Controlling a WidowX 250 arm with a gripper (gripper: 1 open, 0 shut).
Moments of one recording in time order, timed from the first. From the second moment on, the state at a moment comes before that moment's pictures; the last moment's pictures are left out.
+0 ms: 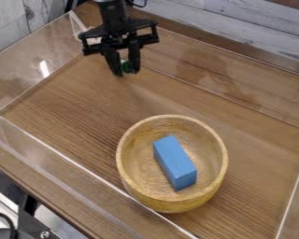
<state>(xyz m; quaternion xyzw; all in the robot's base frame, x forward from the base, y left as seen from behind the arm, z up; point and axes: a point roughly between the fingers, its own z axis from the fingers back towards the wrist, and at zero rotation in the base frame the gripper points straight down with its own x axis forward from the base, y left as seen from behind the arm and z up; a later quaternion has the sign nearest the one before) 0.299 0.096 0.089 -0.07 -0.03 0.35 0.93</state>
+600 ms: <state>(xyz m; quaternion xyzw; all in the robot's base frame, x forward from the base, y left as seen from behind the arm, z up) 0.280 0.089 0.108 -0.07 -0.05 0.33 0.94</state>
